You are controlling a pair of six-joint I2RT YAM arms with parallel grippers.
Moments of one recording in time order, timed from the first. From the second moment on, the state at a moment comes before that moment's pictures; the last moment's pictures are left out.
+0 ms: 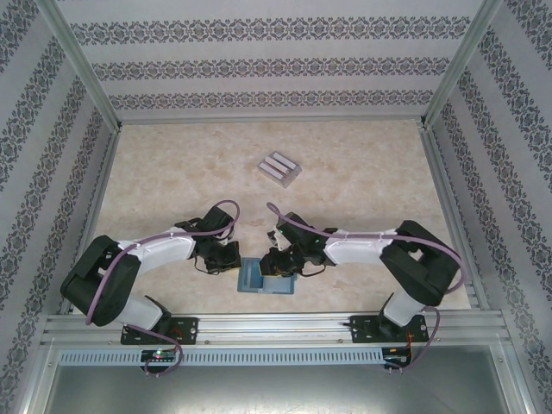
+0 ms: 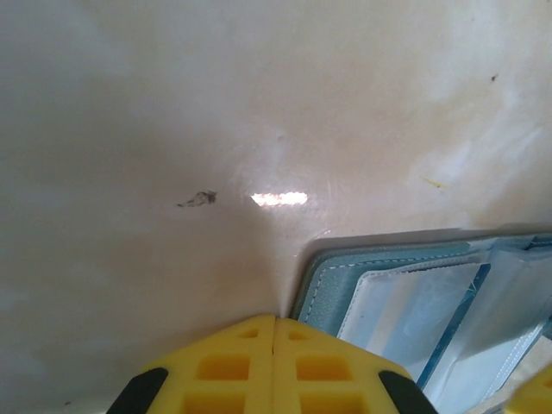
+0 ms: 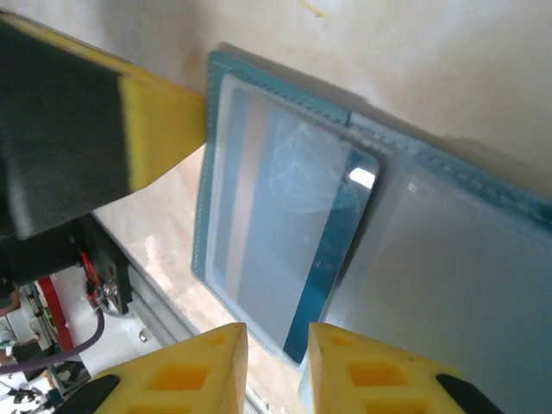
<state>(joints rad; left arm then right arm) -0.55 1.46 0.63 -0.46 0.38 -0.82 0.87 1.54 0.69 -0.11 -0.55 0.89</state>
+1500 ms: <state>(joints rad) -0.55 1.46 0.63 -0.46 0.37 -0.89 0.90 1.52 0.64 -0.11 -0.44 0.97</state>
